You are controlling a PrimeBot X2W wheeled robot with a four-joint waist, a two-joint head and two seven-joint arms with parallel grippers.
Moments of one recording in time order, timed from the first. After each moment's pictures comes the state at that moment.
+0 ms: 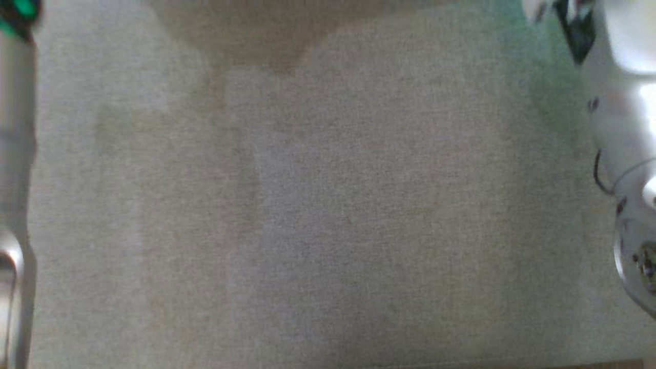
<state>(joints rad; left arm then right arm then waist) -1.31 0.31 -0.28 0.72 -0.60 -0.13 -0.26 -1.33 -0.12 0.06 1.19 -0.26 0.13 -0.26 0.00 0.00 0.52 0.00</state>
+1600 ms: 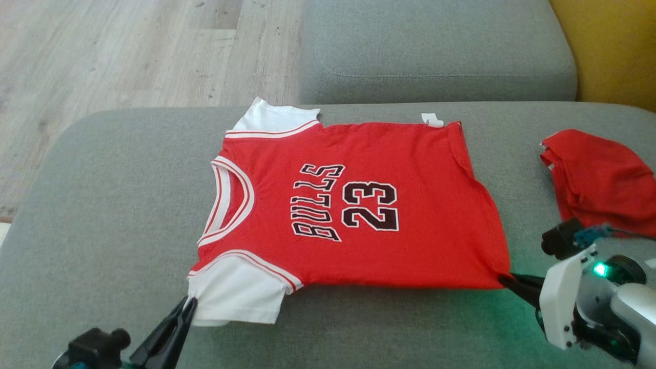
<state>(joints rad) 0.08 0.69 -0.65 -0.07 -0.77 0.04 -0.12 -0.44 -0.77 1.06 0.35 1.00 0.13 0.30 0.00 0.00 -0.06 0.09</state>
